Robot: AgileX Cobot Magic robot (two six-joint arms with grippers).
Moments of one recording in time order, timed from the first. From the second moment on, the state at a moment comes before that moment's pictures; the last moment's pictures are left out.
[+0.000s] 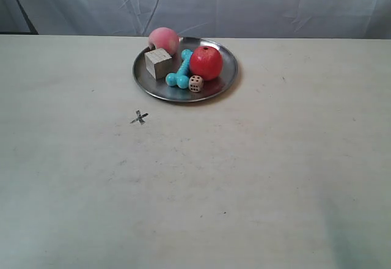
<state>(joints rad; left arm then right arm) -0.14 0.01 -0.06 -0.03 0.26 0.16 -0.11 0.01 -0.16 0.25 0.49 -0.14</state>
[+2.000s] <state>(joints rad) -0.16 0.01 -0.16 0.41 -1.20 0.17 -0.02 0.05 -0.19 0.69 -0.03 0.02</state>
